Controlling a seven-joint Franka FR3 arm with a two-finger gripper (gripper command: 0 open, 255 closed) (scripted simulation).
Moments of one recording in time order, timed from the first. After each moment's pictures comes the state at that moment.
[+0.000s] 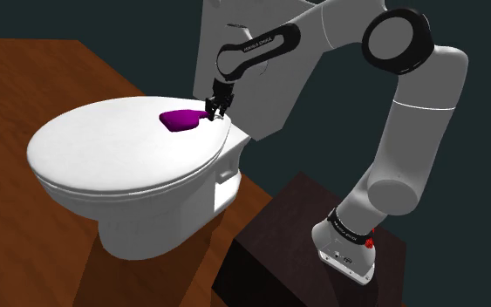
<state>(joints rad) 0.02 0.34 -0.03 -1.92 0.01 2.28 -0.05</state>
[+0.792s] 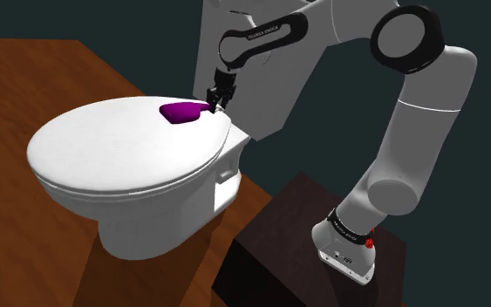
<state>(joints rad) 0.02 0.29 -0.04 -1.89 0.01 2.20 -0.05</state>
